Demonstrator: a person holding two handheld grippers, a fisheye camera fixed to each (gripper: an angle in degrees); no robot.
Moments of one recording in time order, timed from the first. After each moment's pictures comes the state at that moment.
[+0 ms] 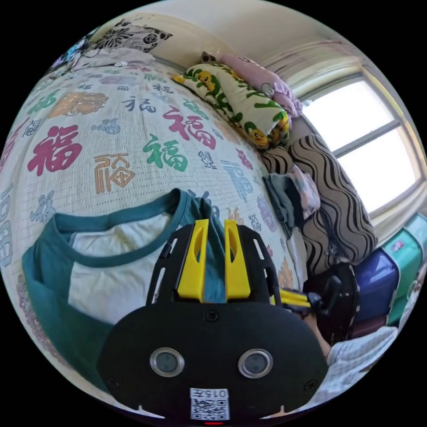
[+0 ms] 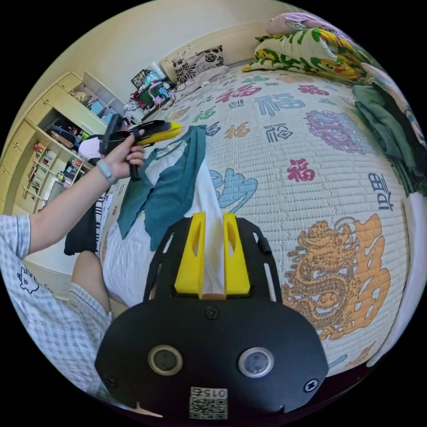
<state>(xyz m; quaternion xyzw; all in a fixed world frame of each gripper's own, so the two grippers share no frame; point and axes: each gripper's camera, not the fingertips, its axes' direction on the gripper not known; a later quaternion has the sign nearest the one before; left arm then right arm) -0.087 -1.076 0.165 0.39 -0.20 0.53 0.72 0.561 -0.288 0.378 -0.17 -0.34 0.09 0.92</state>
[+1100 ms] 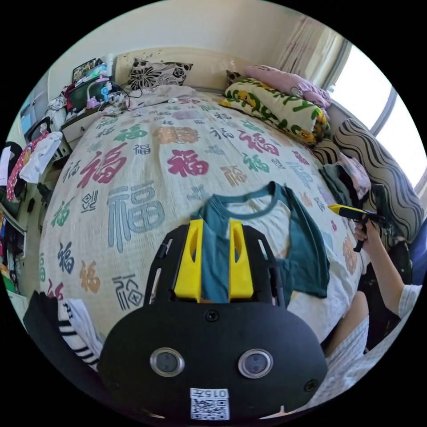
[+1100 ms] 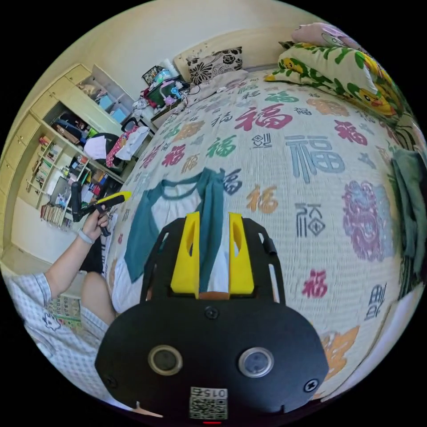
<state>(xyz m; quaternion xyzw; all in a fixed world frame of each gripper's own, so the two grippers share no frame) -0.152 -0.981 0.108 0.52 -0.36 0.46 0.63 0.467 -0.470 0.386 -0.15 -0.36 0.06 0.92</state>
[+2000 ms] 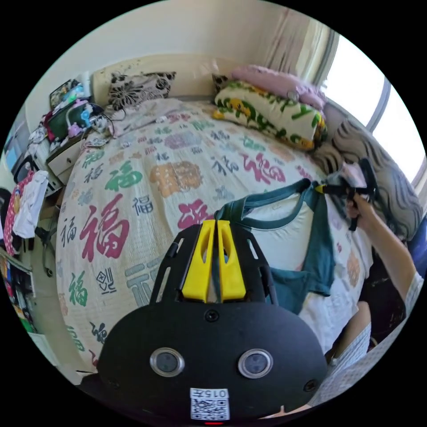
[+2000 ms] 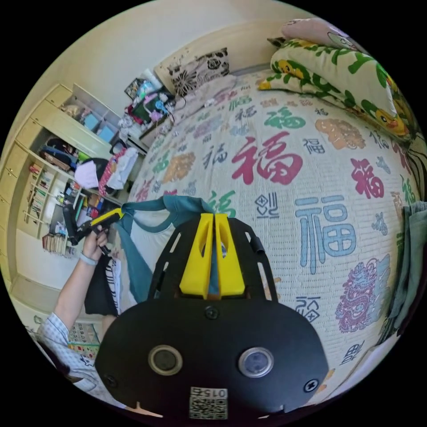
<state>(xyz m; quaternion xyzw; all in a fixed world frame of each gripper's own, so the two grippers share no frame) -0.040 -0.857 0.129 0.51 -0.37 0.51 0.59 0.433 -0.601 0.379 -0.15 -0.37 0.11 0.91</state>
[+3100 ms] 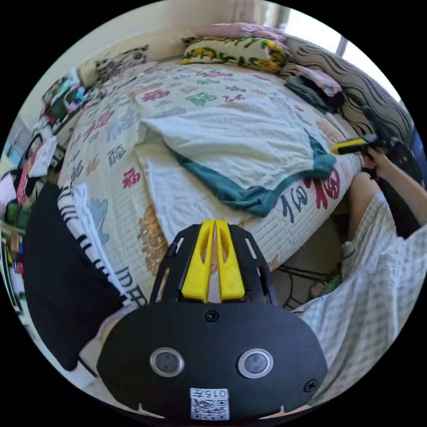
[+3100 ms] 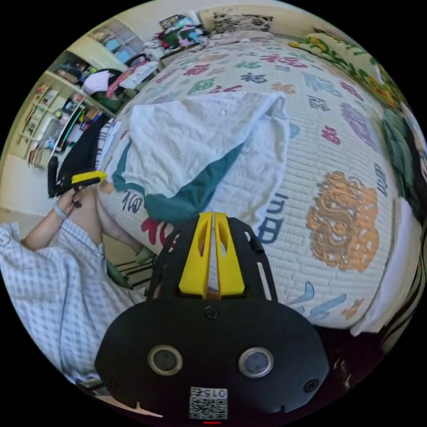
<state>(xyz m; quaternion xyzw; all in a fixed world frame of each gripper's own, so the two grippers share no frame) -0.376 -0.544 0.372 0.42 -0.48 0.44 0.63 0.479 -0.217 0.110 -0.27 -0.32 -0.04 0.91</state>
